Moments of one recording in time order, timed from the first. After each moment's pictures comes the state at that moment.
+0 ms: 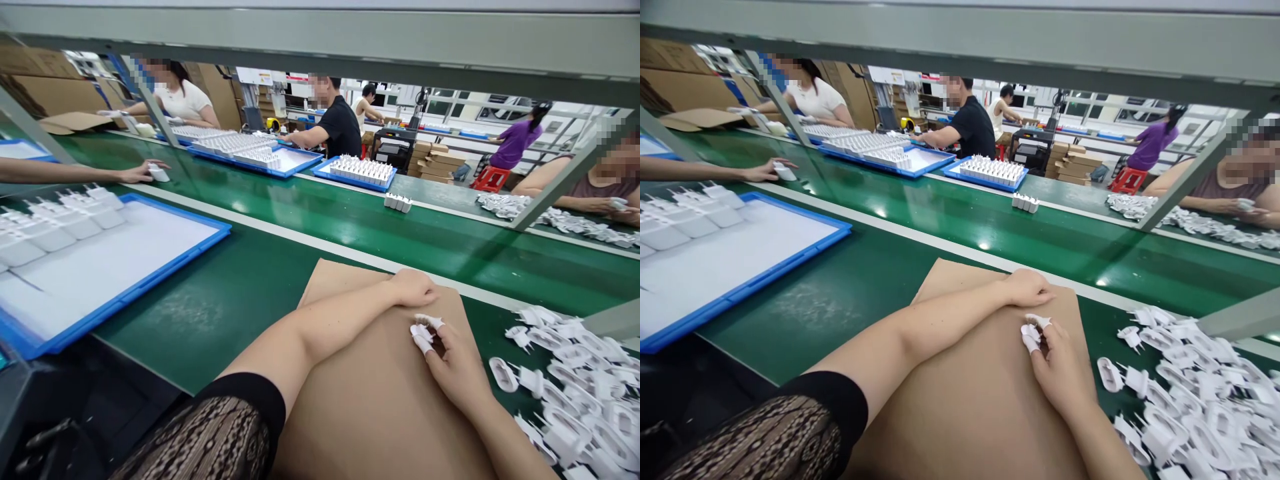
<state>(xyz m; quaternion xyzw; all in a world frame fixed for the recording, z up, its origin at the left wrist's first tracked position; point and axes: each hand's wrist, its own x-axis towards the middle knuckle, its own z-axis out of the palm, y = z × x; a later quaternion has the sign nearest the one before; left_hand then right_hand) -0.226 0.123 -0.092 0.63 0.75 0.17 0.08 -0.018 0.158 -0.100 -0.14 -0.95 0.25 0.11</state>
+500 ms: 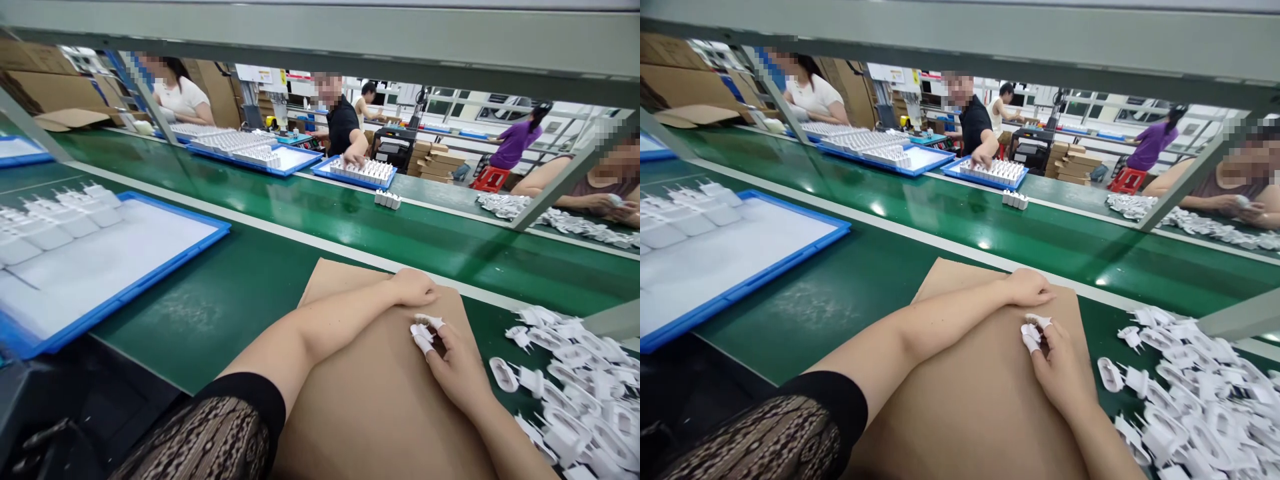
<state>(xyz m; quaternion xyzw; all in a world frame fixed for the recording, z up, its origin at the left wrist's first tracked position) -0.226 0.123 -0.092 0.63 0.75 0.18 0.08 -0.018 0.158 -0.100 -0.15 -0.95 0.26 0.11</state>
